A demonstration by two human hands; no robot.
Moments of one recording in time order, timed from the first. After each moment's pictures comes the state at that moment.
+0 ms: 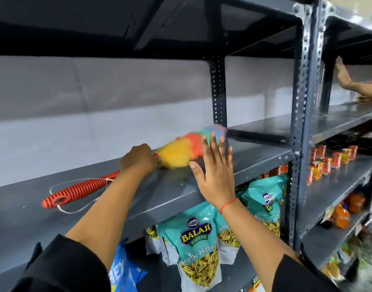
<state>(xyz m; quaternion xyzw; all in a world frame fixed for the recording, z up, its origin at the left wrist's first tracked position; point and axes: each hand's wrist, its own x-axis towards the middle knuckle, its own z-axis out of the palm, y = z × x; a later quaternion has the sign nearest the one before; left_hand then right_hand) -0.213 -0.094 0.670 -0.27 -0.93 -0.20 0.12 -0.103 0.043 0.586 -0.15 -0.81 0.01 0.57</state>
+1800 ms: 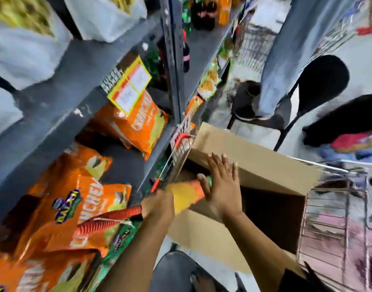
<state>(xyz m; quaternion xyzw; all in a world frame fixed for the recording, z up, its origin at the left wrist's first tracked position) -0.006 0.010 0.008 -0.49 -0.82 0.16 -0.24 0.144 0.058 0.027 -0.56 -0.80 0.10 0.21</state>
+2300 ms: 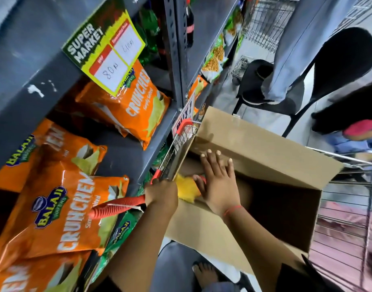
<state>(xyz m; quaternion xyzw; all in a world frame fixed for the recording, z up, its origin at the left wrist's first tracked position) 0.000 0.033 0.013 -0.57 -0.76 0.26 -0.18 0.131 0.065 -0.028 -0.54 -0.83 0.10 0.12</state>
